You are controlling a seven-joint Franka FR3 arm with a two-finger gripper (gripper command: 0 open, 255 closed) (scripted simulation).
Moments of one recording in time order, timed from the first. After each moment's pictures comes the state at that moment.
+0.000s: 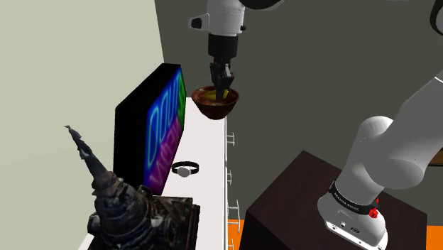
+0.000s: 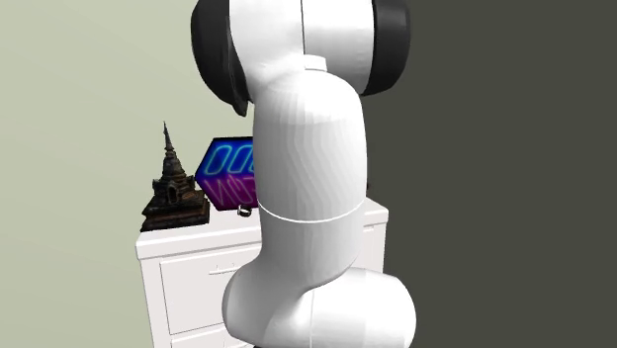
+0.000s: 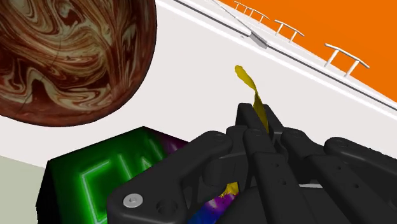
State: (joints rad) arm 0.31 -0.29 0.19 -1.98 0.11 1.73 -0.66
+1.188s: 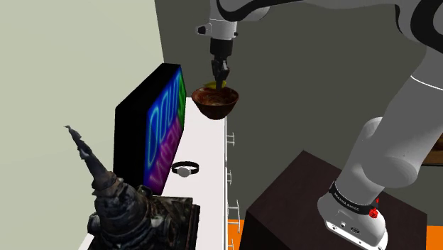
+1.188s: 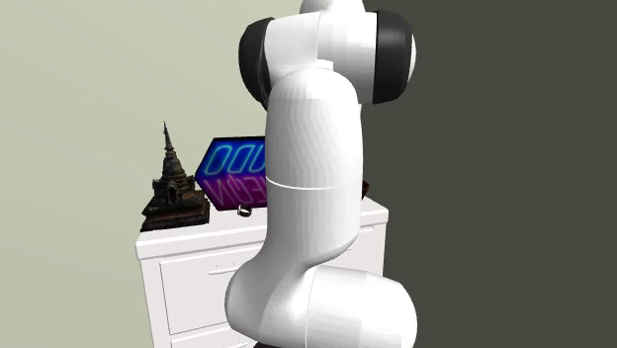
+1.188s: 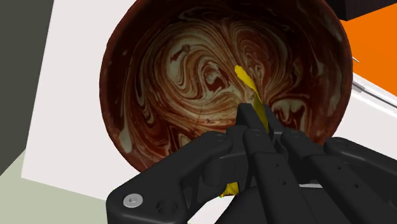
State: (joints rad) arm 0.21 -0.09 0.04 -1.85 0.07 1.78 -0.90
